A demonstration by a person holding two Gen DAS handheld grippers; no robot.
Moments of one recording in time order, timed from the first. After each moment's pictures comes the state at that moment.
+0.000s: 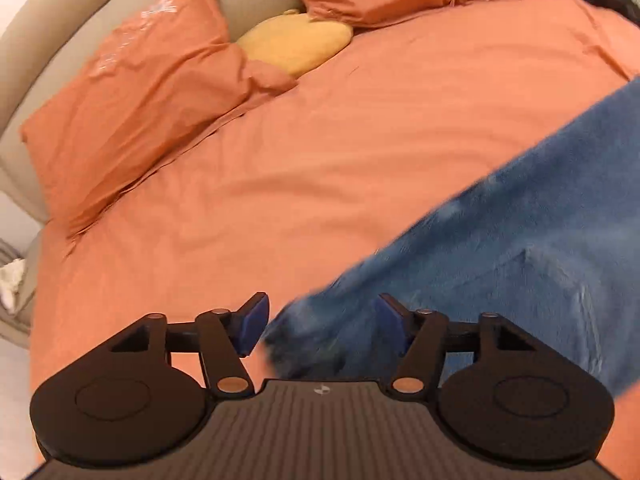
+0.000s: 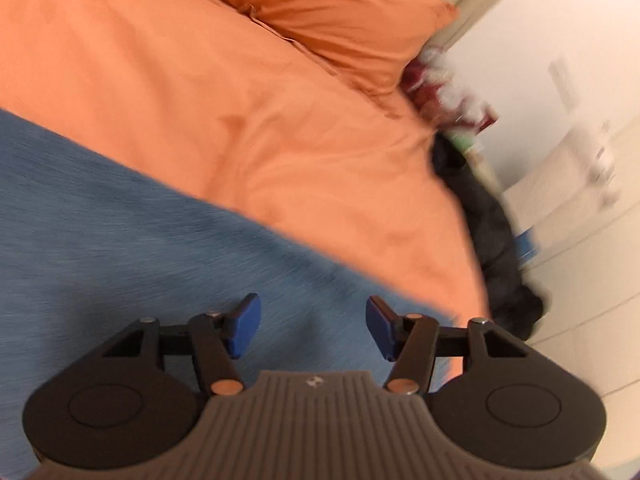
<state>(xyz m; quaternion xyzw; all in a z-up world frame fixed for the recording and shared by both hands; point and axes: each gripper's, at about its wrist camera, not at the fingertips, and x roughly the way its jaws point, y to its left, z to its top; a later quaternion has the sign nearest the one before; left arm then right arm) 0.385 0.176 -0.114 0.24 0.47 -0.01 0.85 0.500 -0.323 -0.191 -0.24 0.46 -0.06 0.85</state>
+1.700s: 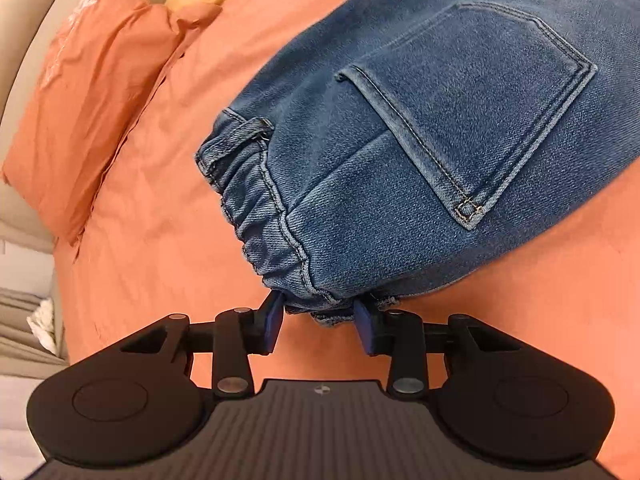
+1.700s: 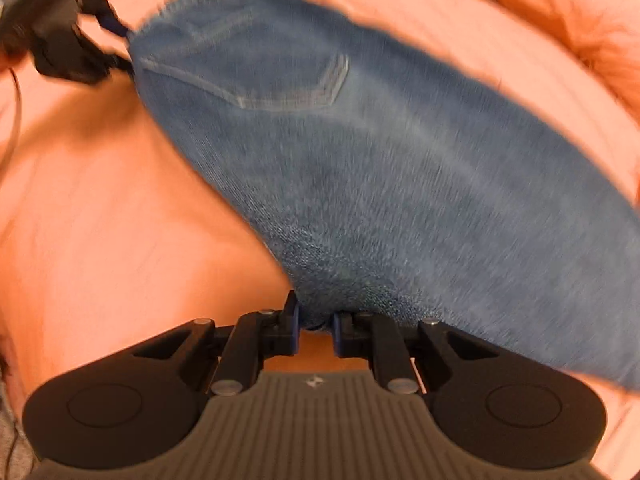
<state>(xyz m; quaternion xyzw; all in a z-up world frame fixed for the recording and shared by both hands) 0.317 0.177 -0.210 0.39 0.51 -0.05 0.76 0.304 -0.031 -0.249 -0.16 0.54 0.25 0.79</state>
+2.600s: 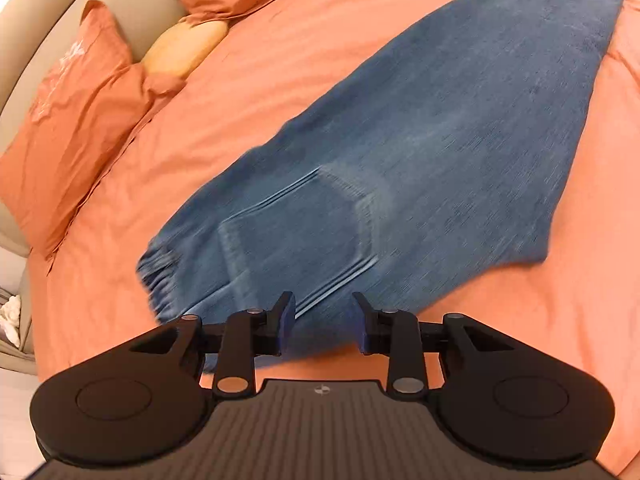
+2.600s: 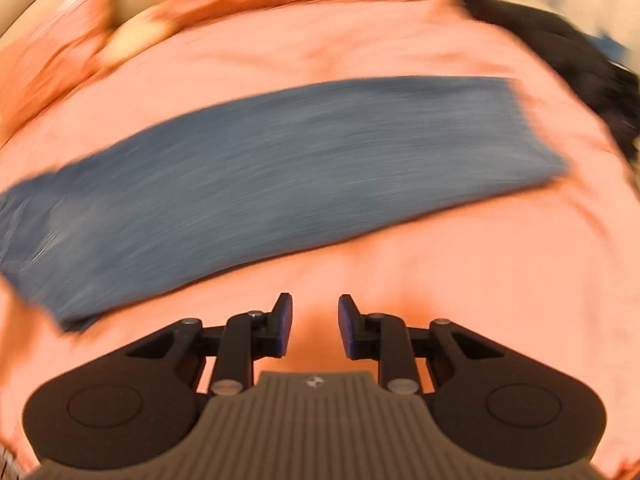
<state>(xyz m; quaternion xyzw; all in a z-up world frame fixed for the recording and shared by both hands) 0.275 0.028 -0.139 0.31 0.50 -0.08 0.80 0.305 -0.399 -0.149 0.07 0.52 -0.02 0.85</state>
